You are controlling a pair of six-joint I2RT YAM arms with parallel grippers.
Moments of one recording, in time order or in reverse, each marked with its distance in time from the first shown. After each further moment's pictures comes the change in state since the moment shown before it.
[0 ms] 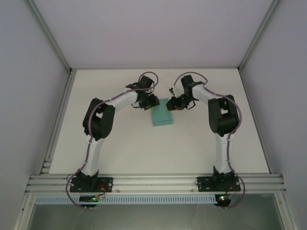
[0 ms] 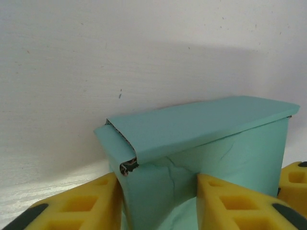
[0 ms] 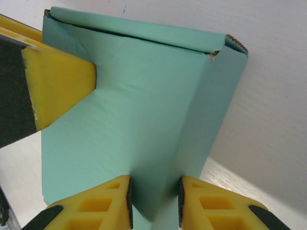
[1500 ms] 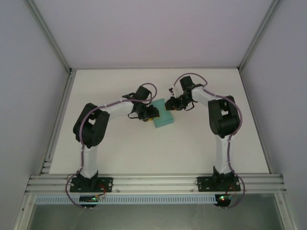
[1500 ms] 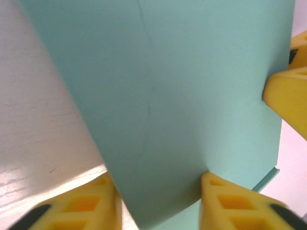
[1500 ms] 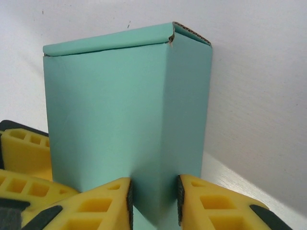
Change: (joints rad) left arm -0.035 -0.193 -0.338 0.146 0.167 -0.011; right arm 0.016 -0.037 -0.072 0.121 0.009 0.105
